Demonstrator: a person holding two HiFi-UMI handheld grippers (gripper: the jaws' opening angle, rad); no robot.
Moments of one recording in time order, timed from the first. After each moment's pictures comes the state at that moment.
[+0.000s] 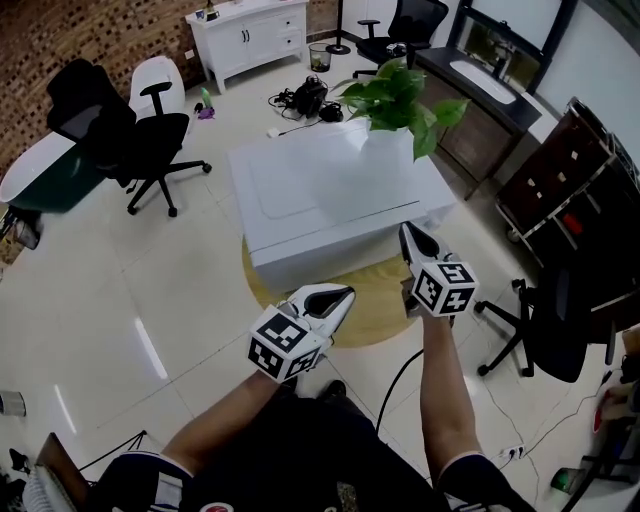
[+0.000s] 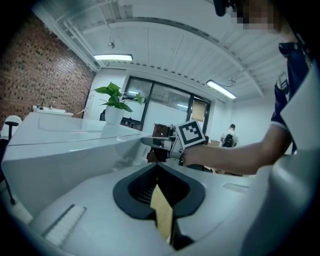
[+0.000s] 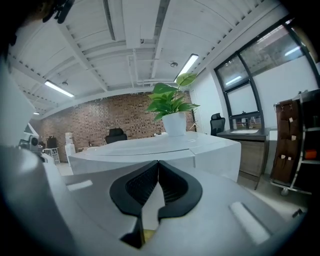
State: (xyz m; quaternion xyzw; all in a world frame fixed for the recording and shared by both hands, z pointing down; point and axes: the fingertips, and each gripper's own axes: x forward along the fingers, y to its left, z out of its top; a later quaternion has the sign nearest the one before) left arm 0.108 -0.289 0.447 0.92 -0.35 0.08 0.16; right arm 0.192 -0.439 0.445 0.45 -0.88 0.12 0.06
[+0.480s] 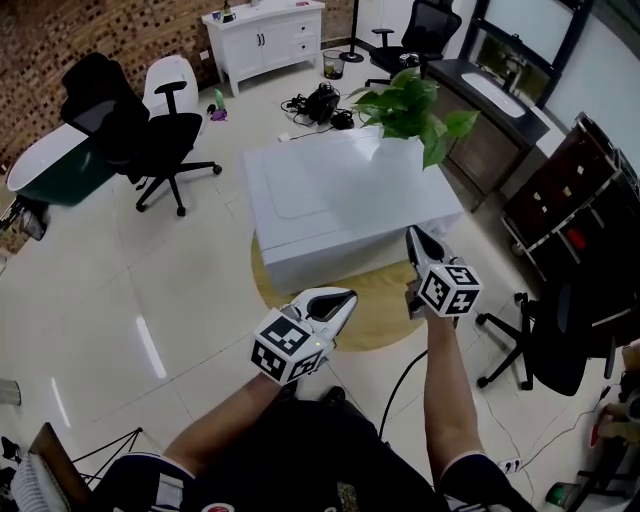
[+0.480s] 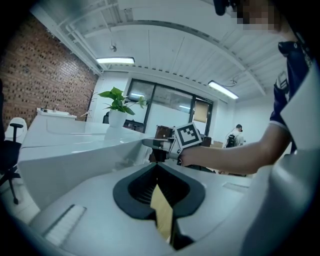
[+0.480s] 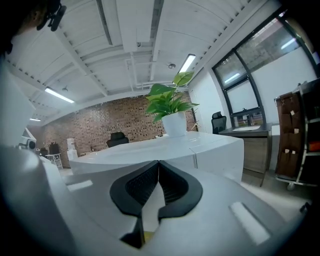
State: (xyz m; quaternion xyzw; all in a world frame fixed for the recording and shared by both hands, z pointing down) left arm 0.100 -0.284 0.446 0.92 -0.36 0.07 0.15; right arm 0.191 -0.446 0.450 0.45 -0.88 0.14 0.04
